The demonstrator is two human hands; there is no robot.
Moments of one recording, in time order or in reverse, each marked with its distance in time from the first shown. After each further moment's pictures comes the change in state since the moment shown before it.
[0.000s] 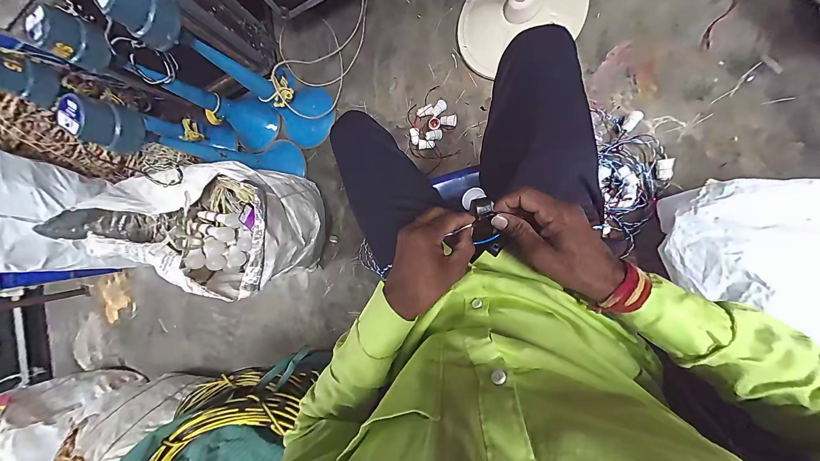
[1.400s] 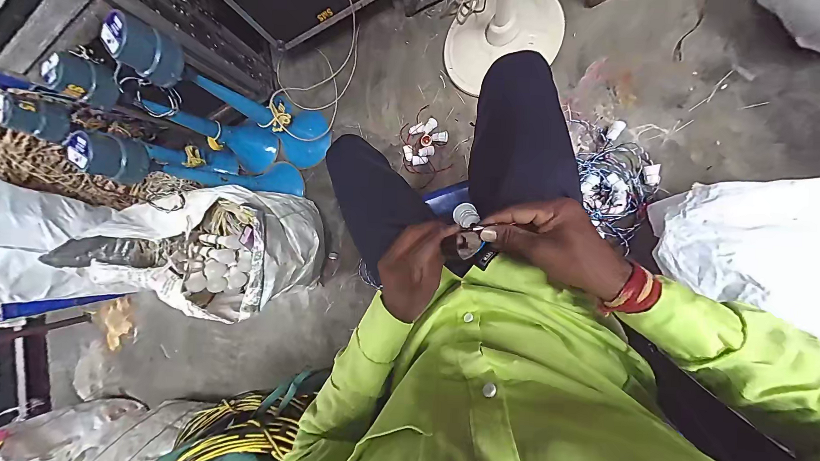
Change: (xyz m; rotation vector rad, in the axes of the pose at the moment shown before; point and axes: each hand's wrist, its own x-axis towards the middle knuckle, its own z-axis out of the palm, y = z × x) left_hand 0.000 -0.025 0.015 -0.128 0.301 0.316; right_hand 0.008 -0.008 -0.020 0.173 0.008 0.090
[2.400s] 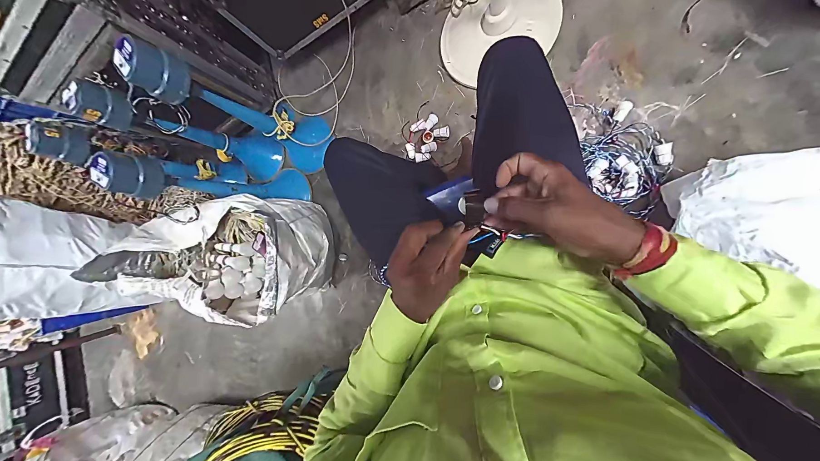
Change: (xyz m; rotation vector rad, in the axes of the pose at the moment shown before) left_hand 0.002 0.013 0.002 0.247 0.093 0.129; right_hand 0.020 -0.016 -0.007 0.343 -0.131 0.254
